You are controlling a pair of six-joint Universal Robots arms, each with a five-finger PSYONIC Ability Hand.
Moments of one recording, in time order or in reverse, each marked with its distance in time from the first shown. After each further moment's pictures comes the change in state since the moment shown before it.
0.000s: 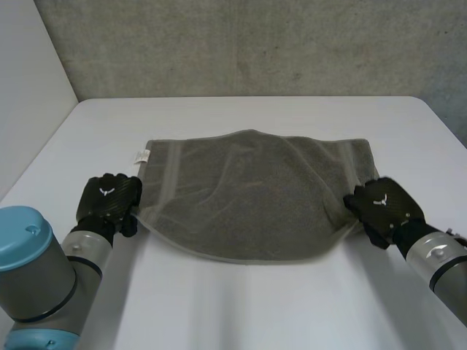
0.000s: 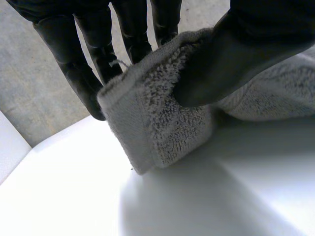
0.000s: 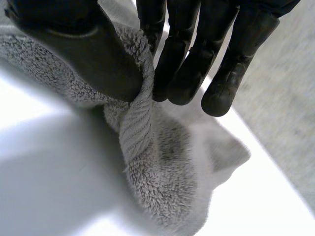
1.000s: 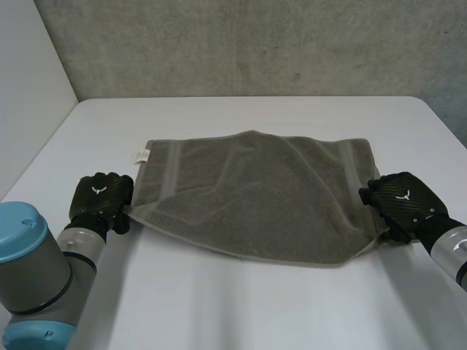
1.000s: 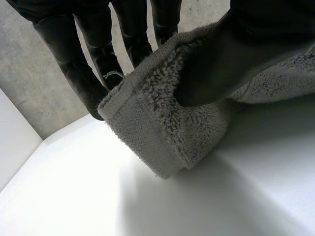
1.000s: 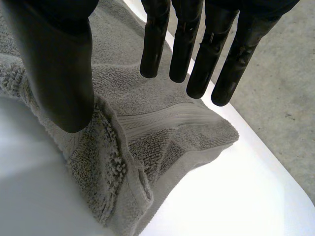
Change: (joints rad) left arm 0.041 -0.019 0.010 0.005 0.001 0.011; right arm -0.141 -0.009 -0.018 0.057 -0.115 -0.005; left_hand 0.004 0.000 0.000 0.000 0.000; right_hand -0.736 -0.696 -0.719 -0.722 -0.754
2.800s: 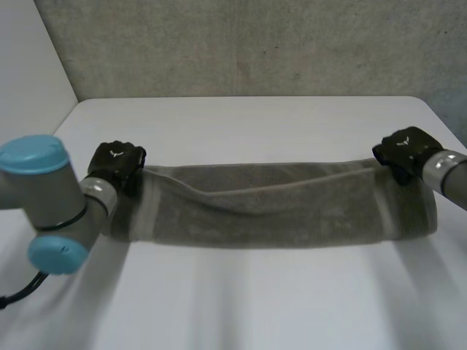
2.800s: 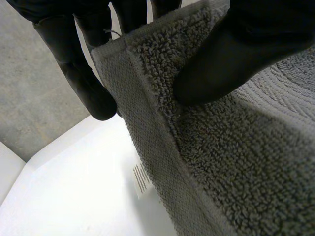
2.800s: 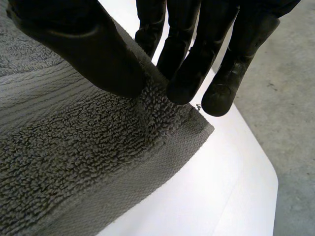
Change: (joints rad) left arm 0.017 -0.291 0.537 -0.296 0.077 0.120; right arm 0.132 0.424 -0.864 0.514 0.284 -0.102; left_hand 0.005 0.006 0.002 0.000 0.007; right_hand 0.748 0.710 0.730 0.733 0.785
